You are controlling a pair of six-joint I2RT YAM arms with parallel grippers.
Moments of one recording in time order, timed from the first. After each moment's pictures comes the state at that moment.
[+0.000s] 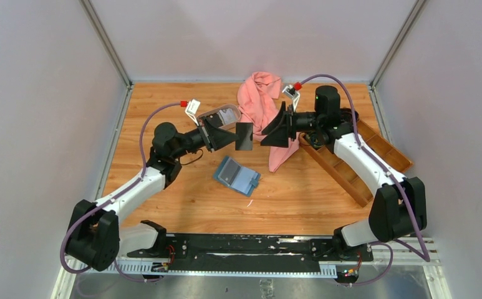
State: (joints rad) left arm -0.39 1.19 0.66 0.64 0.70 -0.87; right arm 0.32 1.42 1.11 -0.01 -1.24 0.26
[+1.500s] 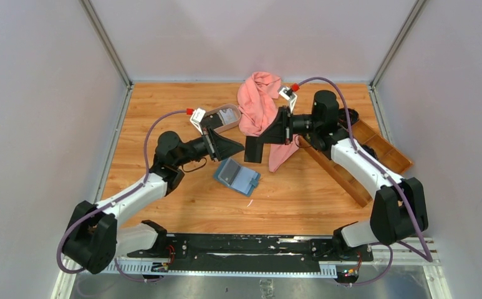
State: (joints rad) left arm -0.49 1.18 0.58 0.77 0.70 -0.93; right arm 0.37 1.42 1.05 0.26 -1.24 0.52
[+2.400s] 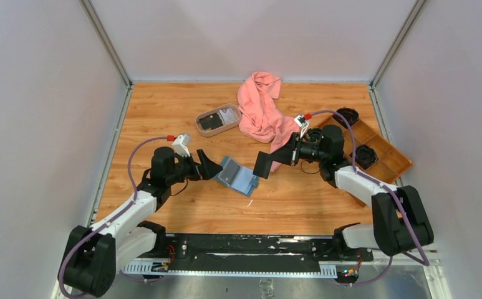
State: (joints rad) left arm -0.29 0.95 0.33 0.24 0.47 -0.59; right arm 0.28 1.29 0.57 0.52 -1.02 0.56
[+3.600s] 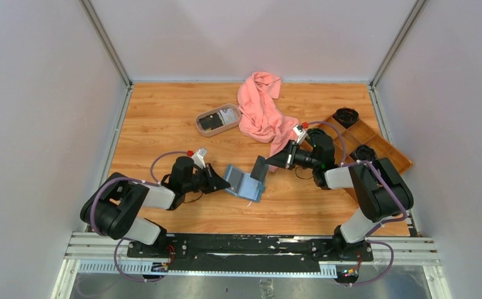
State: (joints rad) left arm -0.42 1.46 0.27 0.63 0.54 -0.80; right arm 0.29 1.59 0.47 0.88 -0.90 0.82
